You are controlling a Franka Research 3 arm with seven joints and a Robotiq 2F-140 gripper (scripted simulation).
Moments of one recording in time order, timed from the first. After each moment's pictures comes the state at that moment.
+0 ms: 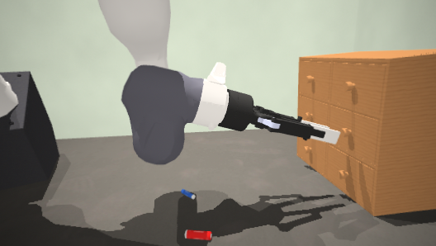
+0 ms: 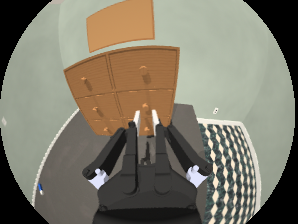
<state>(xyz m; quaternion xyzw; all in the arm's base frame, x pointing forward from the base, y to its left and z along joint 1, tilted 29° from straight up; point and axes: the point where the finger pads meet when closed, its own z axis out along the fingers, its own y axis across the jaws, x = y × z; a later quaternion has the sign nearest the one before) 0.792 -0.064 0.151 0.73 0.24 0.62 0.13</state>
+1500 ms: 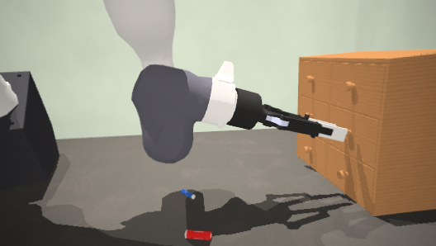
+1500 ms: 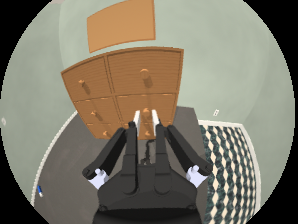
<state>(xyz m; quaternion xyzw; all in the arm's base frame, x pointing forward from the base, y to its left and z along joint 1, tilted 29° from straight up) 0.808 -0.056 0.154 0.73 0.24 0.63 0.13</state>
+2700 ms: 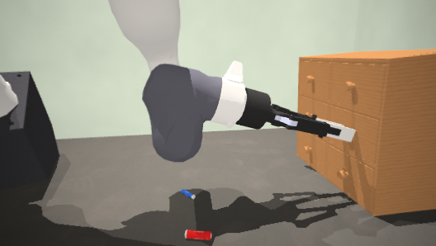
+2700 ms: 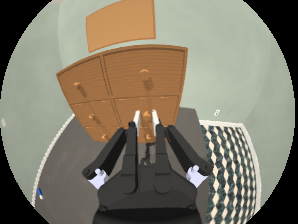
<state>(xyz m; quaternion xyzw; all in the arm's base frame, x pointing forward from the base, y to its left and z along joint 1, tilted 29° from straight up) 0.825 -0.052 0.153 0.73 0.24 0.62 0.12</state>
